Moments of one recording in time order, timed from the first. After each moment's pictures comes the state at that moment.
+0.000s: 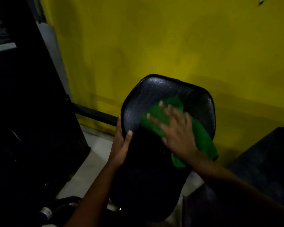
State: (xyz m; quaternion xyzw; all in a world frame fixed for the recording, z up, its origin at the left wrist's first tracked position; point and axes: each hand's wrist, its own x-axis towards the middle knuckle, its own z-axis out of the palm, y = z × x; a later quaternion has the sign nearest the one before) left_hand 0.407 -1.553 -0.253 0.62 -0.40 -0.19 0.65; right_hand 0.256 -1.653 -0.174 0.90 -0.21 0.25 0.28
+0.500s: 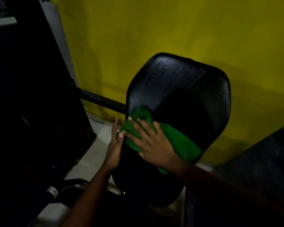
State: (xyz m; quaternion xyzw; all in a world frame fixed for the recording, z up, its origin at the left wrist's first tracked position) left_hand 0.401 -1.508 -0.297 0.61 -0.34 -0.27 0.67; right_hand 0.285 -1.609 -0.249 0.93 -0.07 0.15 0.32
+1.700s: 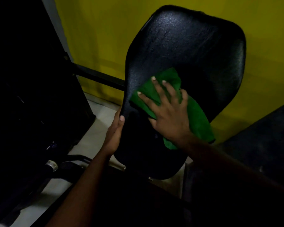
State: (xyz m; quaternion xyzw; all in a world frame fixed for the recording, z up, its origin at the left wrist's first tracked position) left_hand 0.390 -1.492 -0.331 0.66 -0.32 -0.31 0.61; right_hand 0.261 -1.605 -0.238 0.90 -0.24 0.24 0.26
